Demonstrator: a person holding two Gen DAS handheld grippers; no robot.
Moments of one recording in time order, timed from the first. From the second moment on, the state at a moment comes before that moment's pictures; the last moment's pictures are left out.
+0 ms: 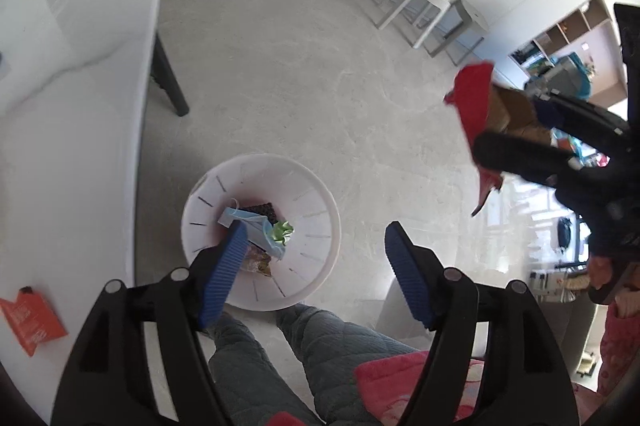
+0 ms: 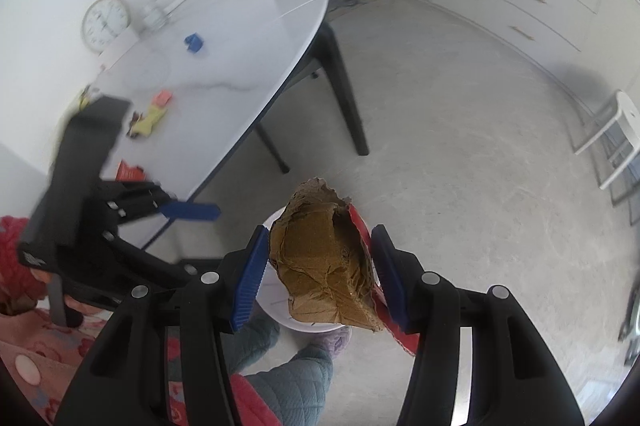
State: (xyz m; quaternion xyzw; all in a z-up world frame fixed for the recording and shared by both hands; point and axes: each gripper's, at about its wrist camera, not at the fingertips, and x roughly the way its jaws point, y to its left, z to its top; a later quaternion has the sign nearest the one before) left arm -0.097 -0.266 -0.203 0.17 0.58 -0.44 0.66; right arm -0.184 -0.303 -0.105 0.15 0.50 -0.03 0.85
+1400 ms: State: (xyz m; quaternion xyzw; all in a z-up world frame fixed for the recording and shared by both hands) left arm 0.048 0.031 -0.132 0.07 0.53 -0.25 0.81; right arm 0.013 -0.095 -0.088 0.10 0.48 -0.01 0.87
